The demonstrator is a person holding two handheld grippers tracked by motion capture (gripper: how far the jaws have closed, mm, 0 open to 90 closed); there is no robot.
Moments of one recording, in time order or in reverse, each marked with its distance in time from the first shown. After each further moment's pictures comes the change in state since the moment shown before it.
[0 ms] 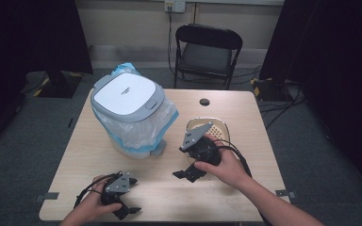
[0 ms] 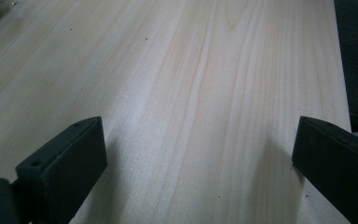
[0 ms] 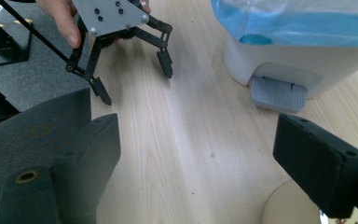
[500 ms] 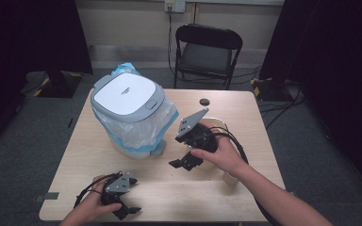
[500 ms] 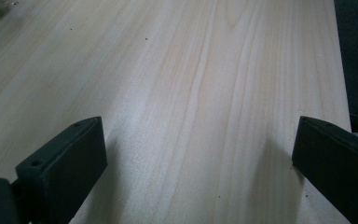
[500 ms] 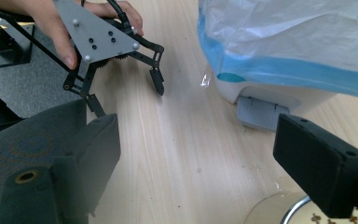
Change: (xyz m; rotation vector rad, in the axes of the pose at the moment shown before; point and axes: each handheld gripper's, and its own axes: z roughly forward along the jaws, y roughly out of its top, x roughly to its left) left arm 0.000 0.000 0.000 0.000 -0.002 0.002; right arm -0.016 0.028 -0.009 0.002 0.006 -0.019
